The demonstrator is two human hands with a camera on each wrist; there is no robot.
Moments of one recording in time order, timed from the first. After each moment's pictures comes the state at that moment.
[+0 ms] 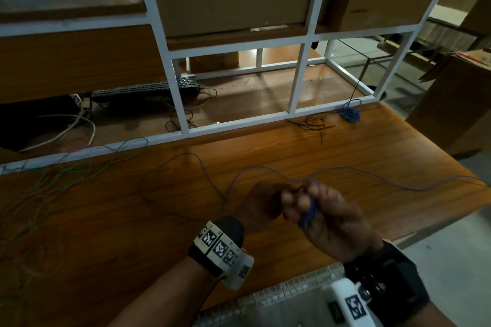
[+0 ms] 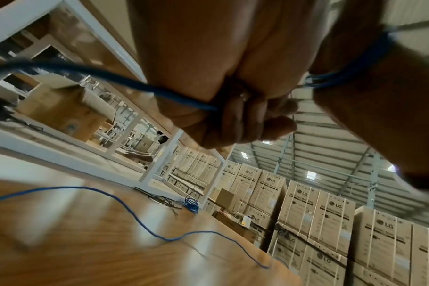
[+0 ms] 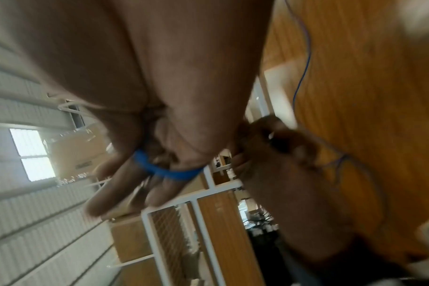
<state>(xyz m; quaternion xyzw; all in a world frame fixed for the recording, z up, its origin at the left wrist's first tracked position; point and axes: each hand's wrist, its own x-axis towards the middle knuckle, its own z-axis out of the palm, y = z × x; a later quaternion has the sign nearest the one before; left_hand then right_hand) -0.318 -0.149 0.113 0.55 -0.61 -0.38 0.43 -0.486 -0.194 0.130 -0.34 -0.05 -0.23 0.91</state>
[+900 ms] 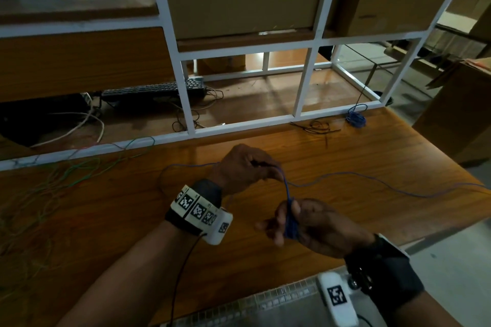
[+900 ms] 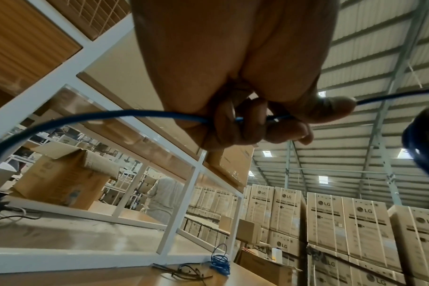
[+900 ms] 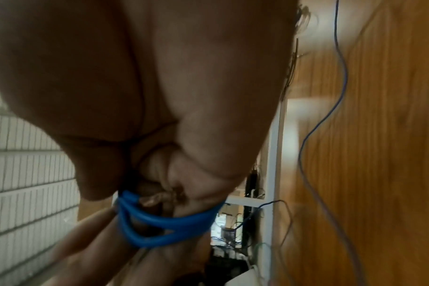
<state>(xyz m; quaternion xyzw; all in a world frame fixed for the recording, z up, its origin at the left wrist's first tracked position) -0.252 -0.167 0.149 0.47 -0.65 -0.36 0.48 -0.478 -0.197 0.121 -0.50 0.02 -0.07 0.86</state>
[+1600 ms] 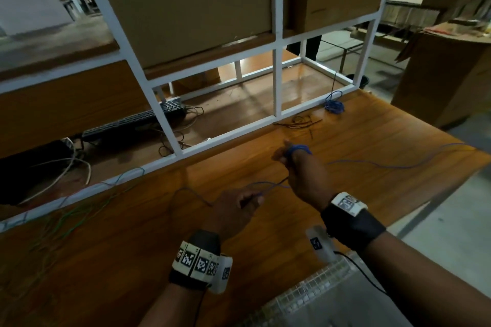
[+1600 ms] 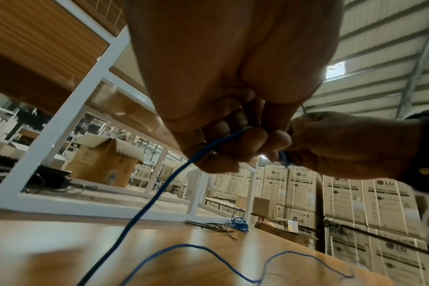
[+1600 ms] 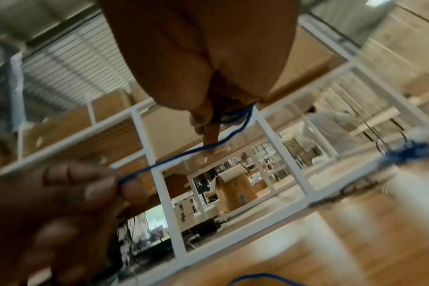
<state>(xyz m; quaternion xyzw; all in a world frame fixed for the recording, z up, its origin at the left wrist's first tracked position) -0.260 -0.135 0.098 0.65 -0.63 -0.27 0.32 -0.443 -0.258 0.110 -0.81 0.39 -0.34 0.27</state>
